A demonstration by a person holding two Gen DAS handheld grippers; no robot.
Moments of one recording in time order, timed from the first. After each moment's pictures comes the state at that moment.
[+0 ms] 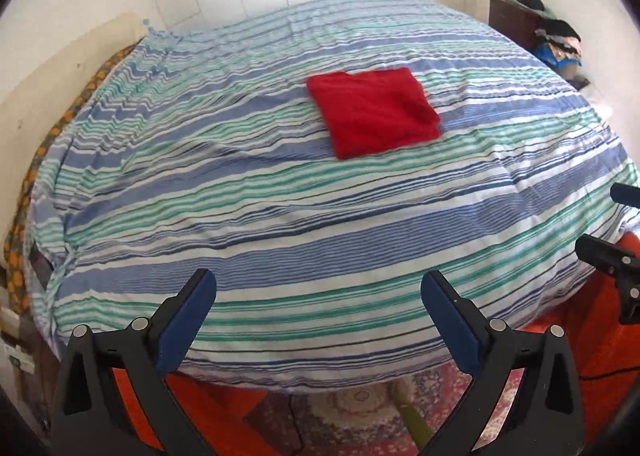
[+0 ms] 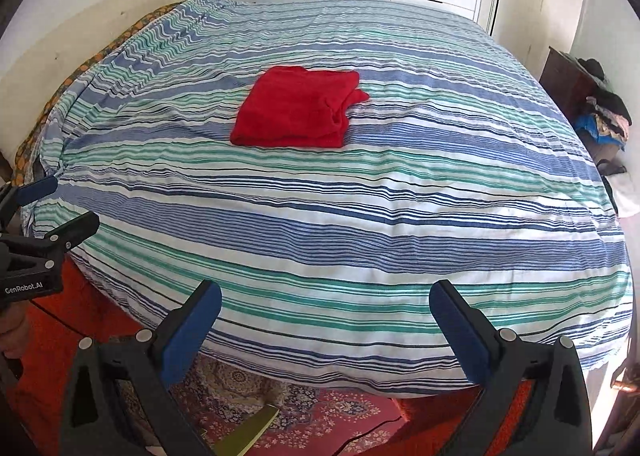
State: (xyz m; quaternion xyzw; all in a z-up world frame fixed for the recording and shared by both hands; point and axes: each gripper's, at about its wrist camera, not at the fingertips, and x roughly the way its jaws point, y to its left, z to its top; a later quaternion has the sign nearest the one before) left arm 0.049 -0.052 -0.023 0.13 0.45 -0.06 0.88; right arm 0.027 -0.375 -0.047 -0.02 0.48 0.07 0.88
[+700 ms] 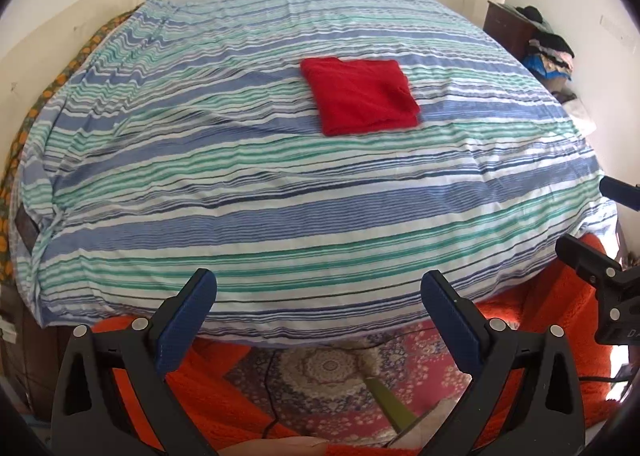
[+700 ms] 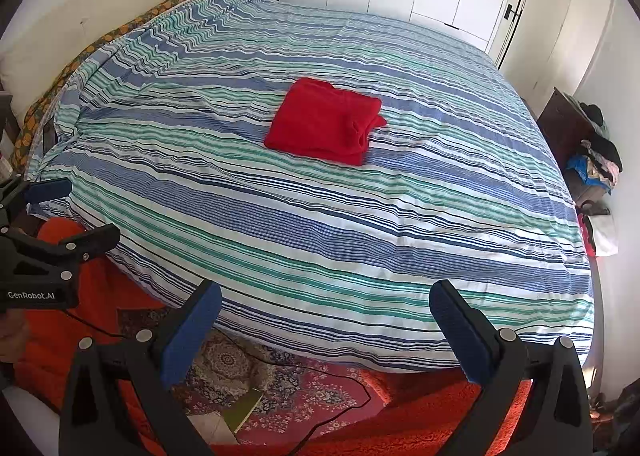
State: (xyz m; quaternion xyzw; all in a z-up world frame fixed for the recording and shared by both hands) left arm 0.018 -0.040 -0.001 0.08 0.48 -0.09 0.87; right arm -0.016 -0.328 0.008 -0.09 0.47 0.06 0.88
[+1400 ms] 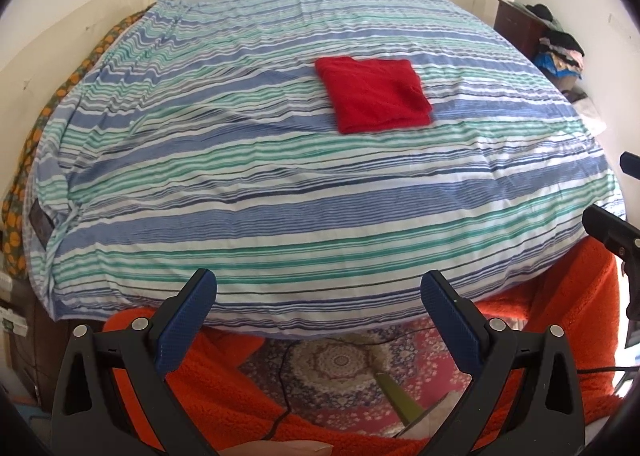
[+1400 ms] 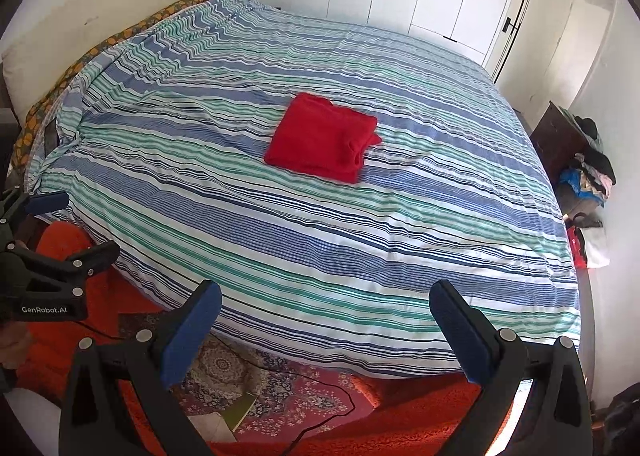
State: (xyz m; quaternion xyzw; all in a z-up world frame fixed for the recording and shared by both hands) left arm 0.010 -0.034 0.008 0.09 0.49 -0.06 0.87; right arm -0.019 -0.325 0.035 -0.10 0.45 0.06 0.88
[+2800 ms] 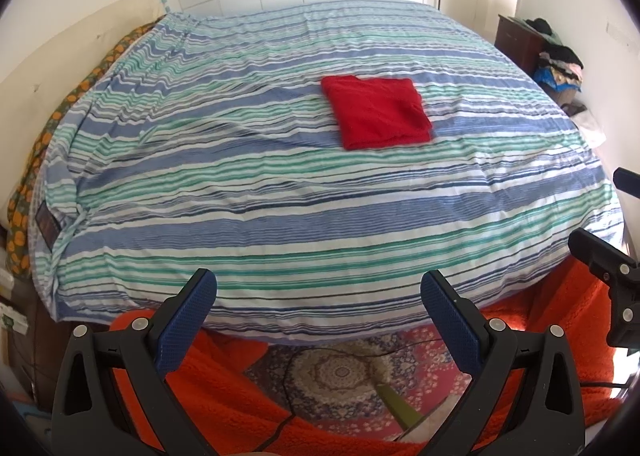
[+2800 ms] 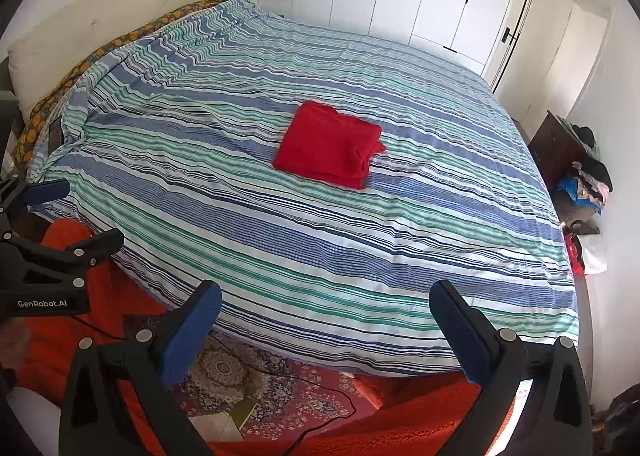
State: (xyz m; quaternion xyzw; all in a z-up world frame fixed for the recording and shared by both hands) left arm -0.004 -0.028 0.020 0.08 0.46 -0.06 0.88; right arm -0.037 -0.311 0.039 -0.11 0.43 0.06 0.89
